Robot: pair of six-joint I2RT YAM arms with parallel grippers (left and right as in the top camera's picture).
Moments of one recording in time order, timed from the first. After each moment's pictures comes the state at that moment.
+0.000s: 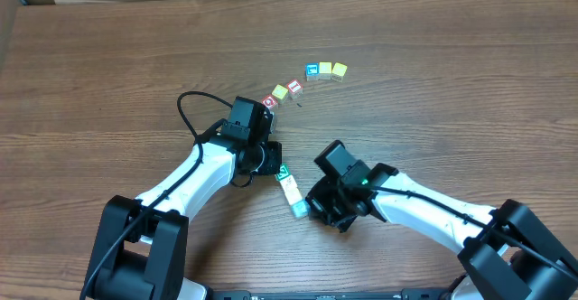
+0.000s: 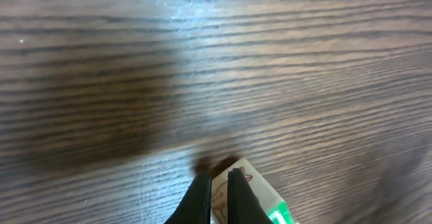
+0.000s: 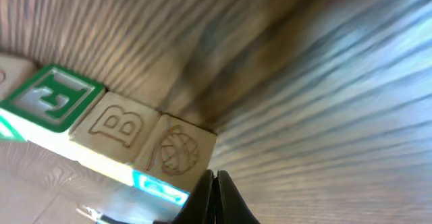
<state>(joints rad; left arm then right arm) -0.33 1.65 0.89 -0.48 0.23 -0.29 0.78 1.65 0.82 -0.41 -0.43 1.59</state>
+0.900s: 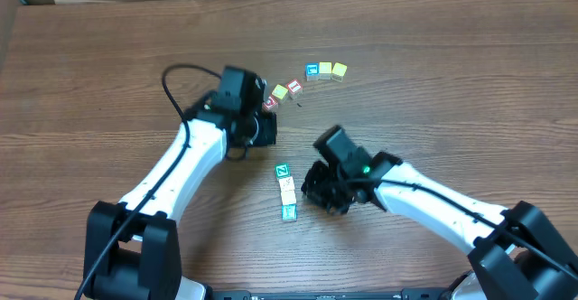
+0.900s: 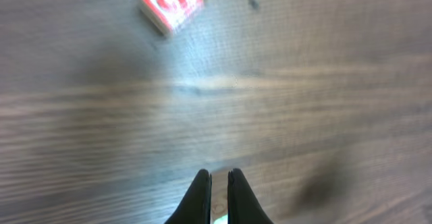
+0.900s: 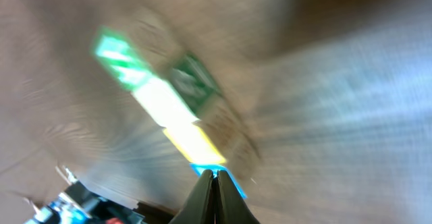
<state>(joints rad) -0.28 1.66 1.15 -0.67 0.20 -0.29 0.72 1.64 0.92 -0.44 -0.42 1.25</state>
